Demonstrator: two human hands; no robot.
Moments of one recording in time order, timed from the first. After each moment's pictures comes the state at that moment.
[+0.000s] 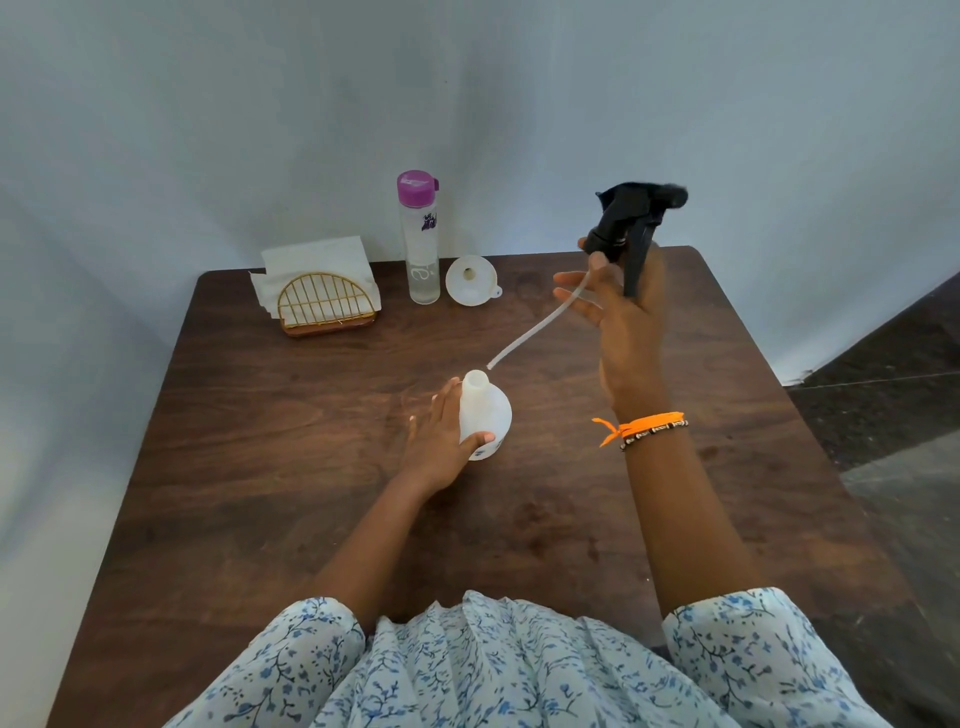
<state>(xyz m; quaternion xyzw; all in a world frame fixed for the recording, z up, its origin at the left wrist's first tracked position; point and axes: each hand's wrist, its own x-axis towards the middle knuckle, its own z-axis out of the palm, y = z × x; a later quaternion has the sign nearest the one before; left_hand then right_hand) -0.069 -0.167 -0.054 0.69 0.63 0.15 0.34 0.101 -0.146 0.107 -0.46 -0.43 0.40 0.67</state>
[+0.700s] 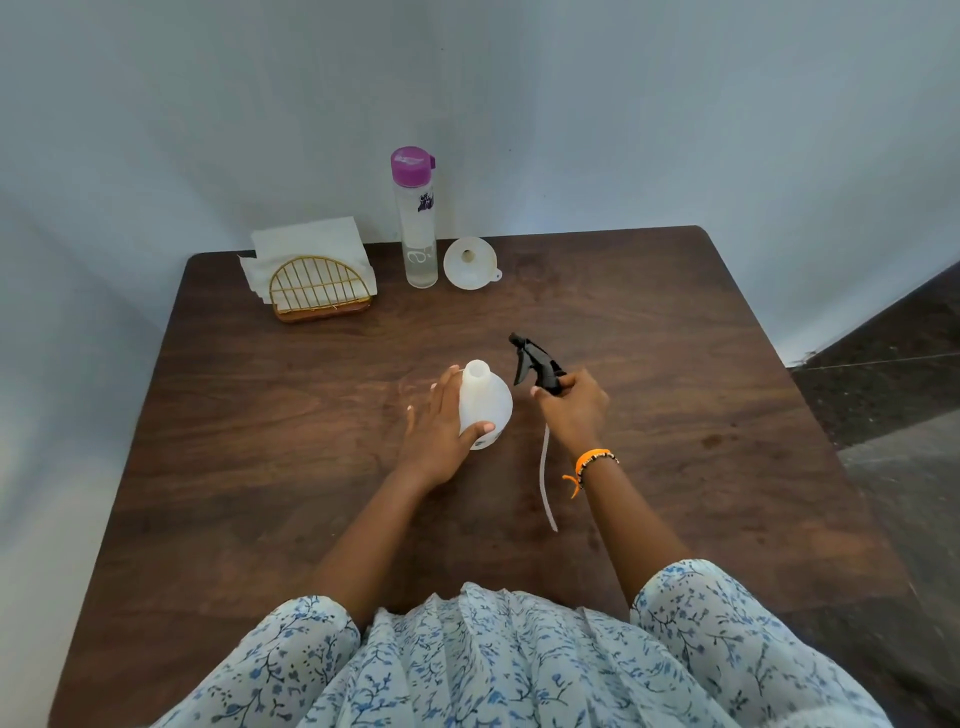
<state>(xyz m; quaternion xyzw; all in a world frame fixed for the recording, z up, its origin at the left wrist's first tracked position) -0.067 -0.170 -0.054 0.69 0.62 0.16 0.33 0.105 -0.149 -0.040 -0.80 -0.41 0.31 0.31</state>
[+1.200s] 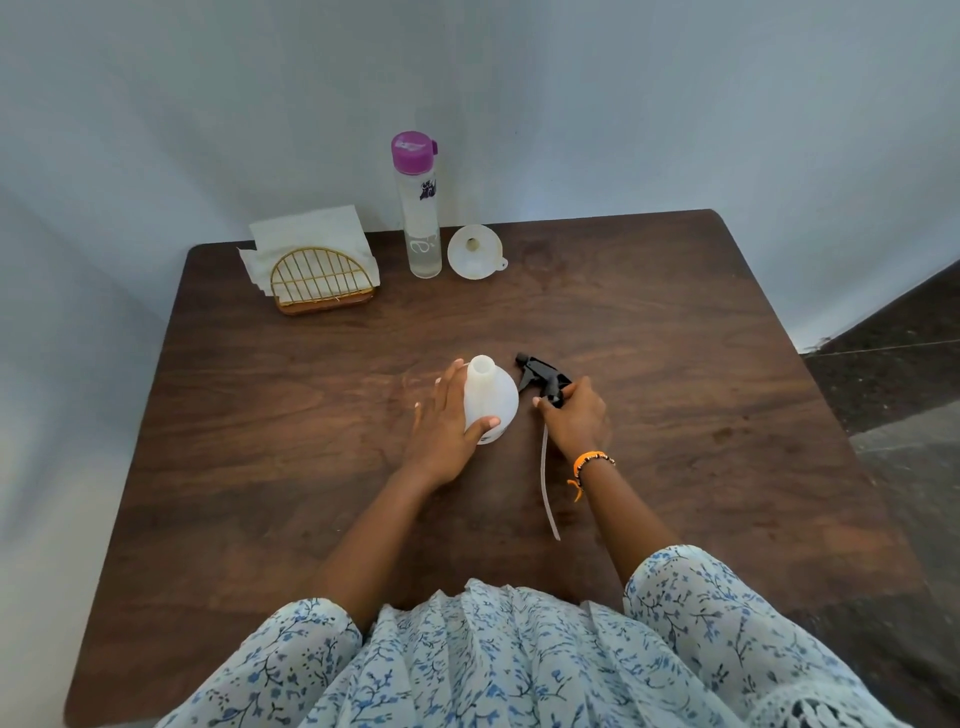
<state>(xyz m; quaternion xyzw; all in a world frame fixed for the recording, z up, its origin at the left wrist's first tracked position) -0.066 -0.169 -0.057 0.68 0.62 0.16 0.35 0.108 -0.153 -0.071 -0.83 -0.43 0.29 0.21</state>
